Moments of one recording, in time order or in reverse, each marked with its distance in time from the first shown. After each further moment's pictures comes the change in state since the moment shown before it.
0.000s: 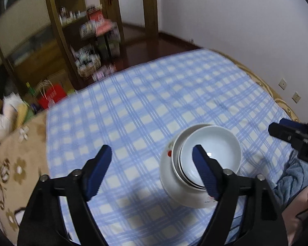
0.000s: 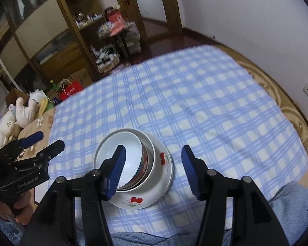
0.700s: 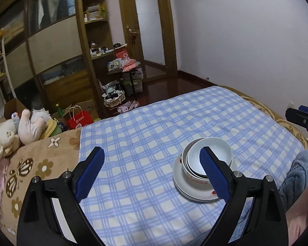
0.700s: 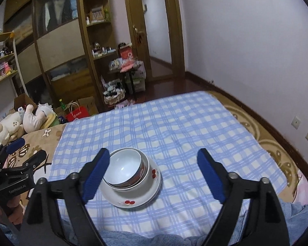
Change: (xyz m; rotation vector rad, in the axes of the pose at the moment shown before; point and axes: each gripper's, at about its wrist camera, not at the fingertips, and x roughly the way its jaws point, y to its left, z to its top) left arm -0.112 -0.001 -0.064 -0.069 -0.281 0.143; right arm -0.102 0.004 -0.039 -0.117 -0.307 -0.031
